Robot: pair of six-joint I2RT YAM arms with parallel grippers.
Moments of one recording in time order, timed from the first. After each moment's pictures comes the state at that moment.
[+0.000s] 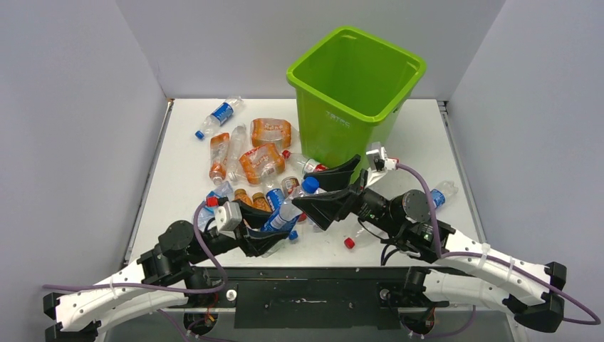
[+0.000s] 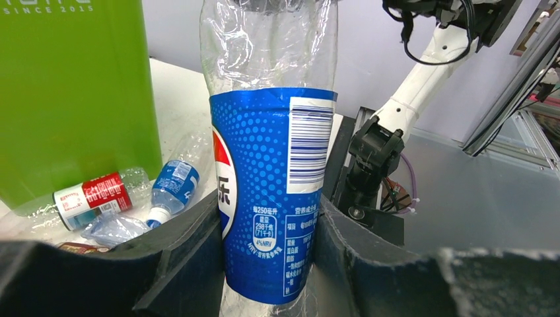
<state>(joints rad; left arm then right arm) -1.14 0.43 0.57 0.01 0.08 -0.17 1.10 0.84 0.86 0.31 -0.06 0.53</state>
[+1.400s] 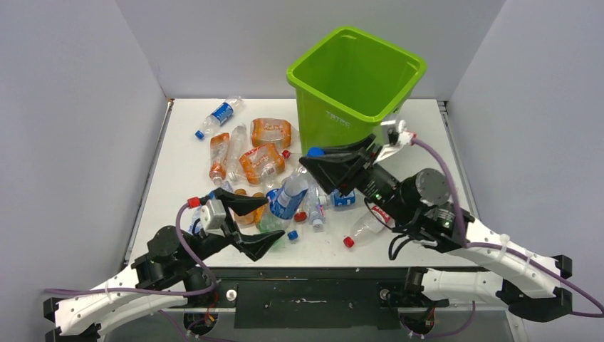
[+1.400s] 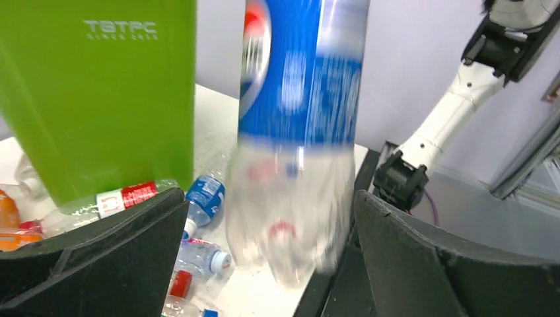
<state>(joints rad) -1.14 0.37 0.55 0.03 -0.03 -0.18 1.16 0.92 1.12 0.08 0.17 0.45</state>
